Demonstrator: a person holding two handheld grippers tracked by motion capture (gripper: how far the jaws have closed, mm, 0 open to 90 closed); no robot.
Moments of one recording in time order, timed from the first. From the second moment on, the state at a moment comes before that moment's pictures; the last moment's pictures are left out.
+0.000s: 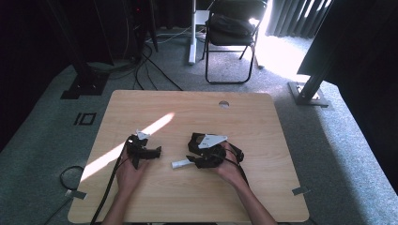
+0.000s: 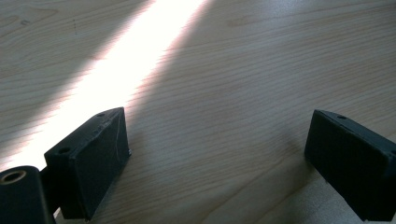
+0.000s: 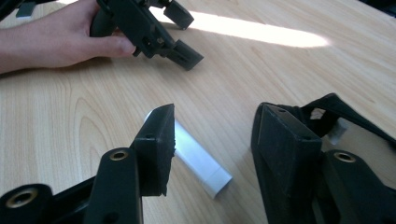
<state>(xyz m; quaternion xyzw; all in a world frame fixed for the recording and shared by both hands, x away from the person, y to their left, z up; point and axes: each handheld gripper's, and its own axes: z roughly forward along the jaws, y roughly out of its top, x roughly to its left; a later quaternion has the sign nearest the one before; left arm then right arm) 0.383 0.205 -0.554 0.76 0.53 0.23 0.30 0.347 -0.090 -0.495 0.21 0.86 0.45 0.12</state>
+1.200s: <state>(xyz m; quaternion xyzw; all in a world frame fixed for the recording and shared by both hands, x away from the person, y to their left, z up) 0.383 0.205 -0.554 0.76 0.53 0.23 0.30 0.348 -0.062 -0.527 0.19 0.88 0.41 0.10</state>
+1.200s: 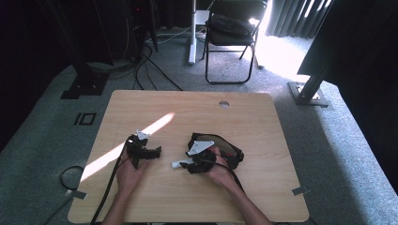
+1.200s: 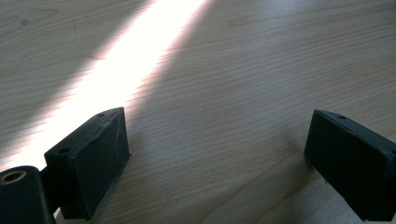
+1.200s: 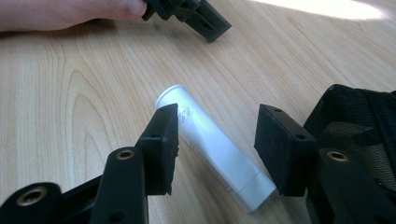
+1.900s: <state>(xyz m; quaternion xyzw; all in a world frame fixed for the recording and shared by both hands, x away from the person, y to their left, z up) 0.383 0.205 -0.554 0.76 0.53 0.23 0.31 0.349 -0.054 -0.538 0.18 0.90 0.38 0.11</state>
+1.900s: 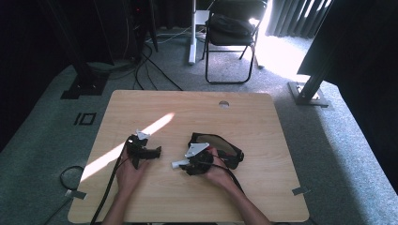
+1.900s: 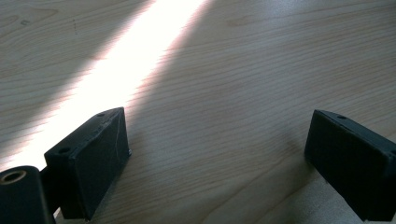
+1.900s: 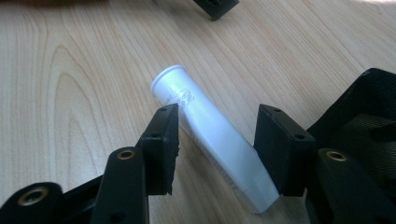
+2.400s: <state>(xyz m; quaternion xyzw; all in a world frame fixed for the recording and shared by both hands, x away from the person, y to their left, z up) 0.383 0.205 -0.554 0.76 0.53 0.23 0.31 0.343 -0.051 -0.541 0.16 0.91 0.37 0.12</state>
